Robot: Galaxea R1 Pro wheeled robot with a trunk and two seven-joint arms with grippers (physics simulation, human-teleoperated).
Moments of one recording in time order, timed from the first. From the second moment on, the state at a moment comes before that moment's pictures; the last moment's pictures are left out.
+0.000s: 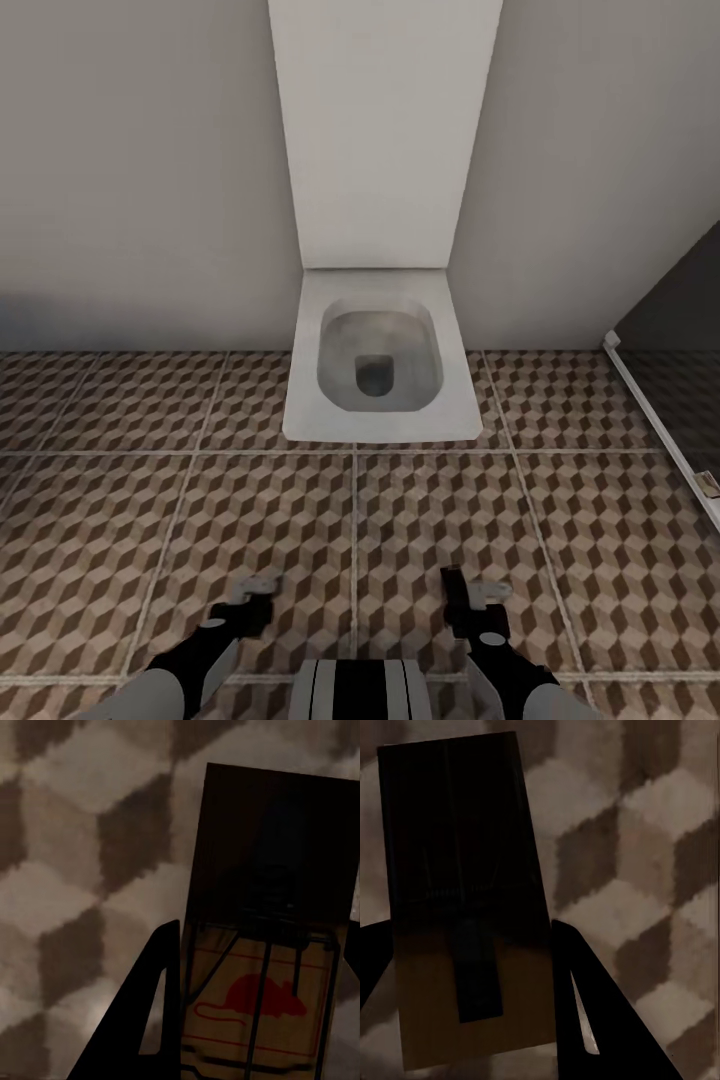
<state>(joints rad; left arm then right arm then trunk) -0.63 -0.03 0.11 -0.18 -0.12 0.00 0.07 -0.60 0.08 -0.03 -0.18 0.12 -0.12 -0.26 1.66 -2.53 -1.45</state>
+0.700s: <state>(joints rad) -0.62 -0.02 0.12 -0.17 -0.12 -0.14 0.06 -0.61 0.09 -0.02 -0.16 0.12 -0.14 -0.25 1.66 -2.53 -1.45</state>
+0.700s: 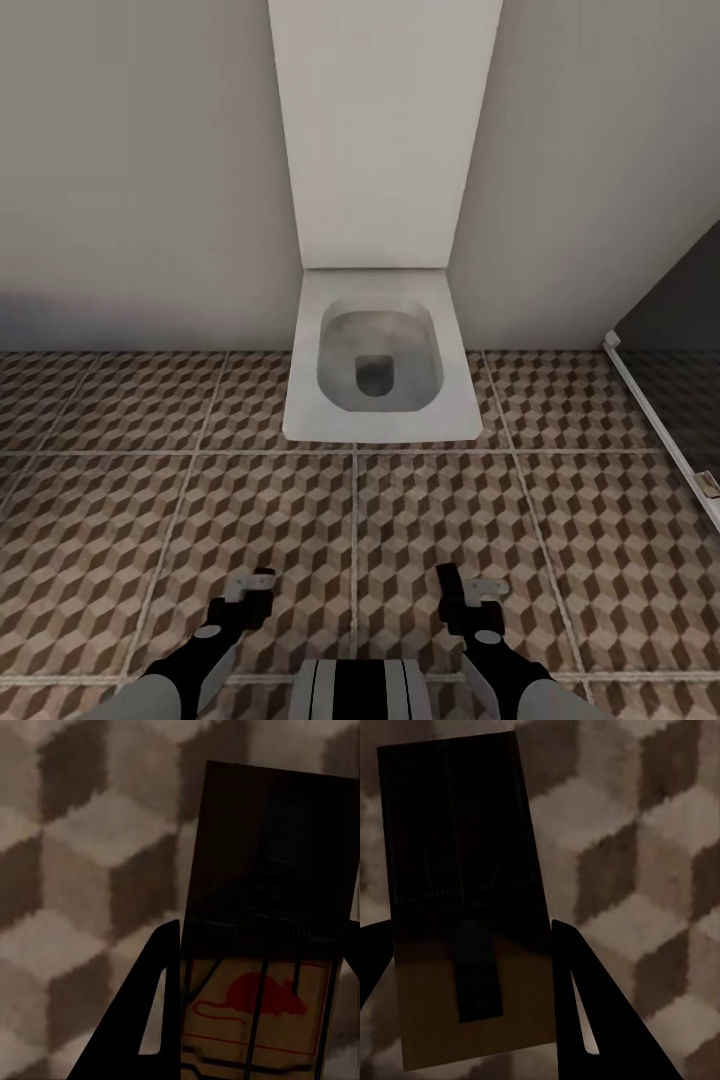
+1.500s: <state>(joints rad) -0.62 -0.05 0.12 -0.17 -0.12 -0.16 0.06 -0.61 0.09 -0.02 -0.14 0.12 -0.18 -0.25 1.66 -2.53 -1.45</state>
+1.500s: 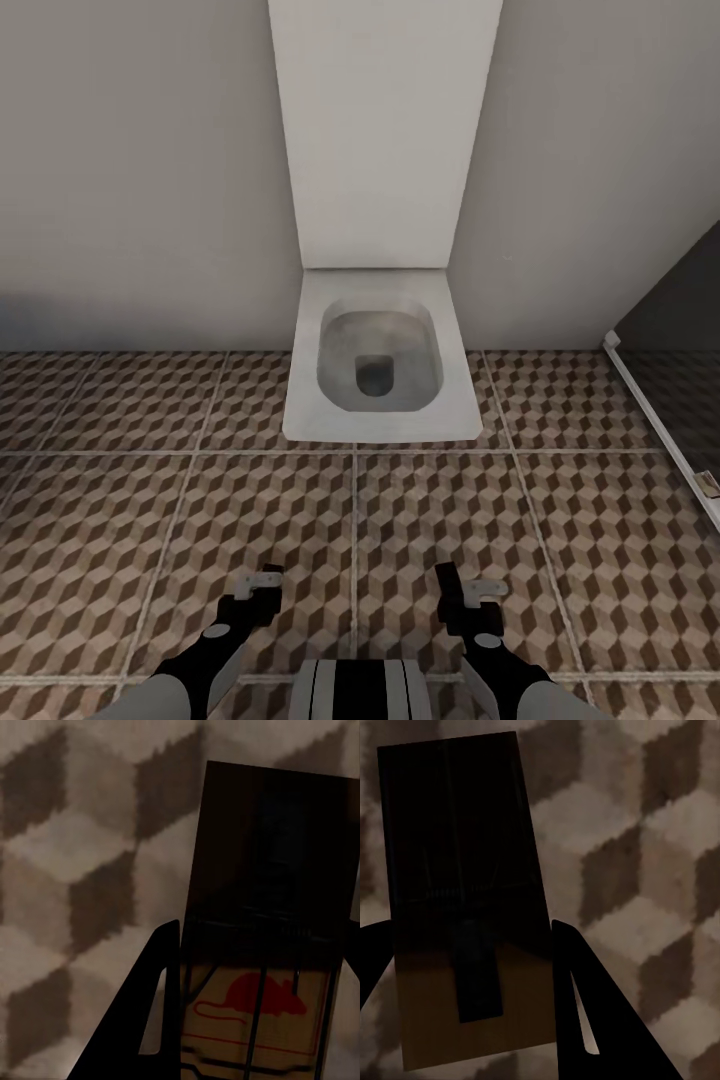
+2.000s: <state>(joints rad) -0.62 -0.08 0.12 -0.19 -0.14 -0.14 0.09 -0.61 0.09 -0.03 -0.14 0.12 -0.18 -0.25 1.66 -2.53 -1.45</state>
